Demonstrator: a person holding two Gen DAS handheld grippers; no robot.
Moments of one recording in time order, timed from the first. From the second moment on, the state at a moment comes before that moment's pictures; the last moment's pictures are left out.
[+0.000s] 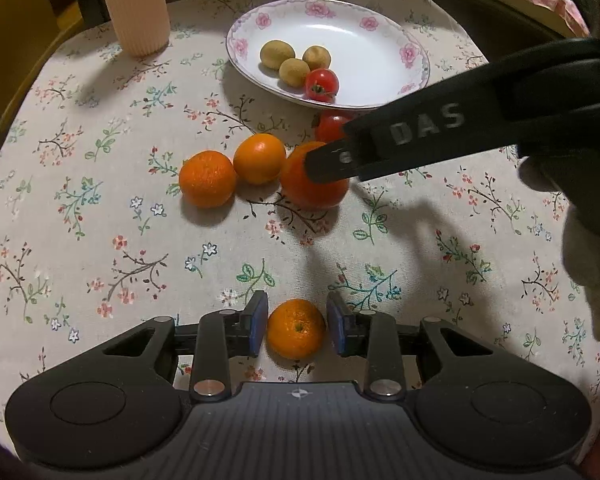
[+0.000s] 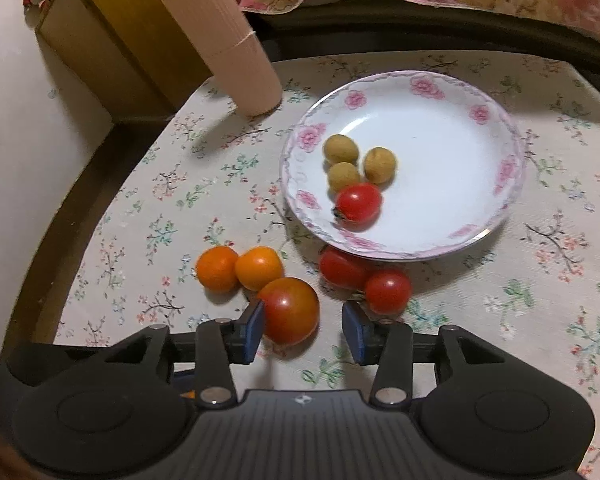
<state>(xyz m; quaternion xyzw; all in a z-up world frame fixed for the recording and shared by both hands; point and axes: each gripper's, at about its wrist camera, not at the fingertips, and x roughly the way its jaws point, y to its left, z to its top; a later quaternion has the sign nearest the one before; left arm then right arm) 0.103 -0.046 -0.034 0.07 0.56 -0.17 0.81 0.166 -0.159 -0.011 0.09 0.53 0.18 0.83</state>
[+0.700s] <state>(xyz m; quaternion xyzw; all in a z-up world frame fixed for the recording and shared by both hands) 0.100 -0.045 -0.035 0.08 0.56 -0.17 0.81 0.167 -0.129 -0.025 0.05 0.54 0.23 0.81</state>
